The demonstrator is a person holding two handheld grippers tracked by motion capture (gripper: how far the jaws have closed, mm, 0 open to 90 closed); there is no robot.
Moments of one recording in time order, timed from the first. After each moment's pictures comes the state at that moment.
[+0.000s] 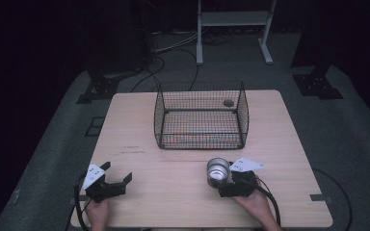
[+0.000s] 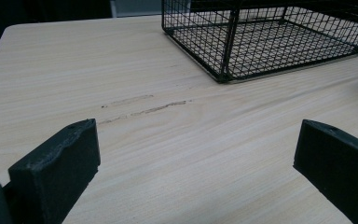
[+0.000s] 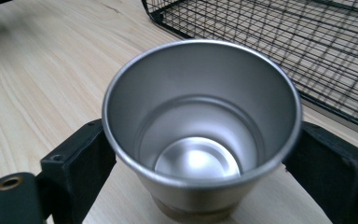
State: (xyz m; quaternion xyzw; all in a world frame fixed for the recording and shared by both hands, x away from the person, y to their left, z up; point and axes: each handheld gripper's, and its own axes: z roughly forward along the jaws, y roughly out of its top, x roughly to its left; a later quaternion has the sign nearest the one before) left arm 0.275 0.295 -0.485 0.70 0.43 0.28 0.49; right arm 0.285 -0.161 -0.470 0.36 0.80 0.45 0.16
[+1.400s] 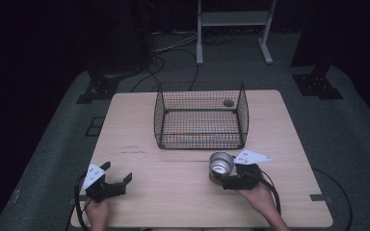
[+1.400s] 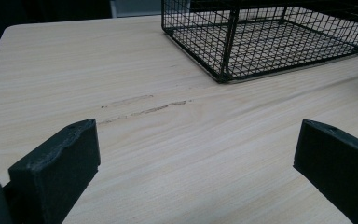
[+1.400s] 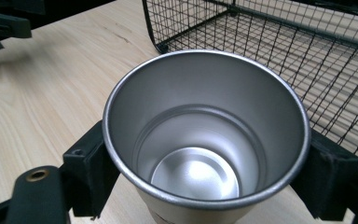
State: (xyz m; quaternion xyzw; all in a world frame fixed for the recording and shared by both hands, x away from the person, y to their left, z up) left arm 0.275 0.295 -0.485 0.70 0.43 0.28 0.49; right arm 0.291 -0.169 -0.437 0.35 0.79 0.47 0.16
